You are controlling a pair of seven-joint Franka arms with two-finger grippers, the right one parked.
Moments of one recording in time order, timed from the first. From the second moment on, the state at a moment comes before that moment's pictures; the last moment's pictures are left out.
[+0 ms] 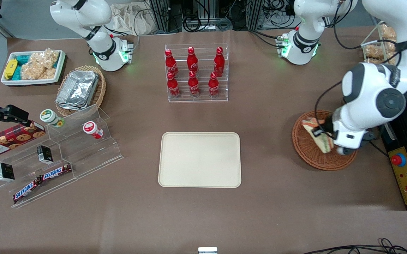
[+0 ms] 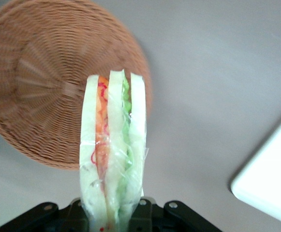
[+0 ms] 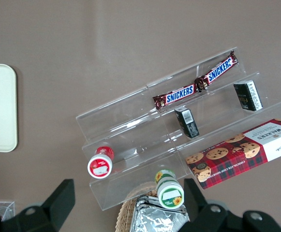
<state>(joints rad) 0.04 0.16 -0.26 -1.91 -0.02 1.92 -0.66</state>
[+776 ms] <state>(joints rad) -0.12 0.45 -0.52 -1.89 0.11 2.32 -0.58</state>
